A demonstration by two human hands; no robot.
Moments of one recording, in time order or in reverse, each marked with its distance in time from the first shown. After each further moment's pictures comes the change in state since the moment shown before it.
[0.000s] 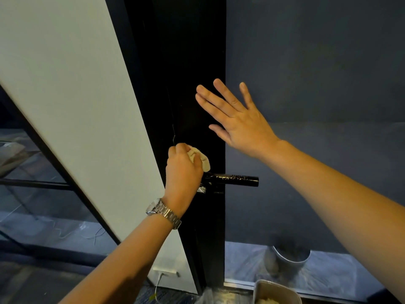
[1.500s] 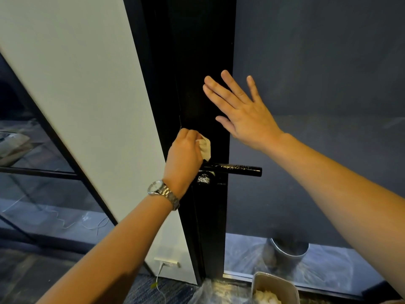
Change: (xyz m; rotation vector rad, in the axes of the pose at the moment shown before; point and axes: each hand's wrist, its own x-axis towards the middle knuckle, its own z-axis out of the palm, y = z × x) left_hand 0.012 -0.009 -0.007 0.213 0.022 0.310; right_hand -0.001 -0.005 -0.011 0.014 -0.119 0.047
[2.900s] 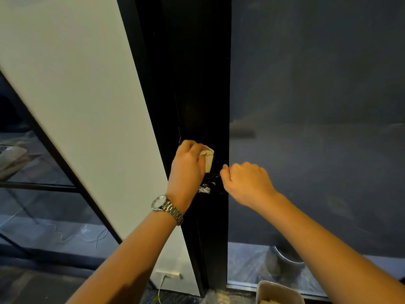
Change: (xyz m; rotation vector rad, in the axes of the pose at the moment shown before) left_hand -0.005 0.006 0.001 -0.141 0.001 -0.037; right_hand -0.049 -0.071 -0.029 0.476 -0.627 0.626
